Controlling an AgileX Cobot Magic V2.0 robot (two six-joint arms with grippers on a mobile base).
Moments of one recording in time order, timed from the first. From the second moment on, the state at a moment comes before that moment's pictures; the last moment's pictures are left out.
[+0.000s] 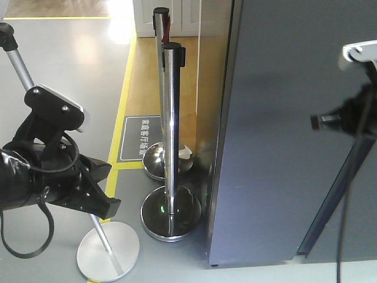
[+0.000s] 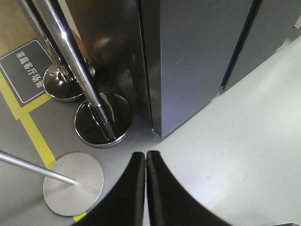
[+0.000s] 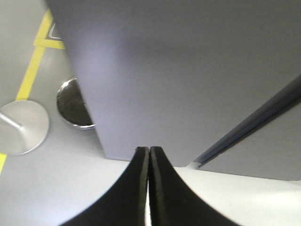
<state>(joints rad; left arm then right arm) -0.62 1.15 -0.88 0.11 0.55 -0.14 0.07 1.30 -1.07 0.00 0.62 -0.09</state>
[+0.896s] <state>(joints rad) -0.62 1.15 -0.88 0.11 0.55 -0.14 0.08 0.35 -0.53 0.01 1.09 -0.05</state>
